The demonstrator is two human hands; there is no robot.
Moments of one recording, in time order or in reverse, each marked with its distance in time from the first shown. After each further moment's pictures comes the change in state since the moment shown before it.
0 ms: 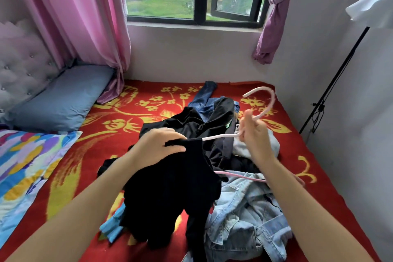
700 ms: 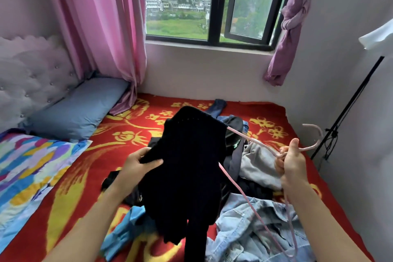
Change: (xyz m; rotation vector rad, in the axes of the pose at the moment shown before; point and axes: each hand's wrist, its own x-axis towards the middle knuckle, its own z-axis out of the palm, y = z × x) left_hand -0.038 -0.023 0.002 -0.603 0.418 -0.585; right_hand 0.034 0.031 -0.049 0.428 0.347 0.364
